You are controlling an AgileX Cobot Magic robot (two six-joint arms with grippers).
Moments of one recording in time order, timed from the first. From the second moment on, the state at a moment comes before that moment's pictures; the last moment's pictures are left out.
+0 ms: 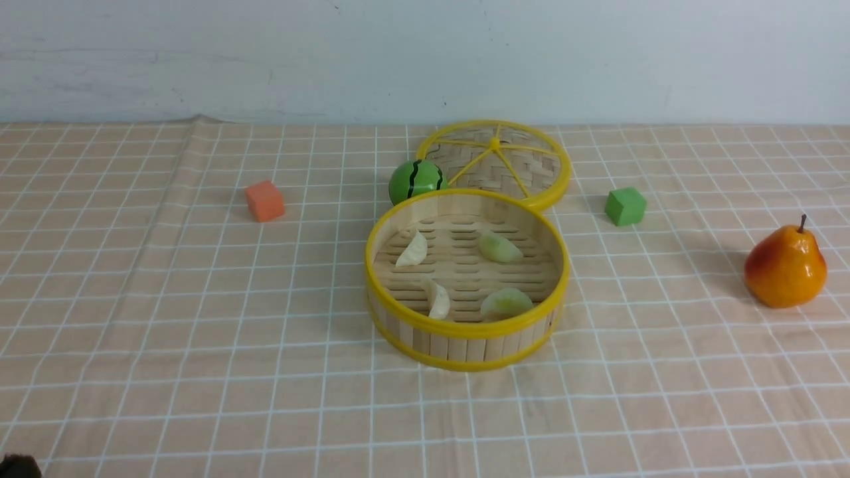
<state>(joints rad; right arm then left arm) 0.03 -0.01 0.02 0.05 0.39 0.02 -0.29 -0.01 0.03 0.57 0.15 -0.67</state>
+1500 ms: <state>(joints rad) 0.03 -0.01 0.02 0.05 0.39 0.04 -0.05 -0.01 0.03 -0.06 0.38 0.03</state>
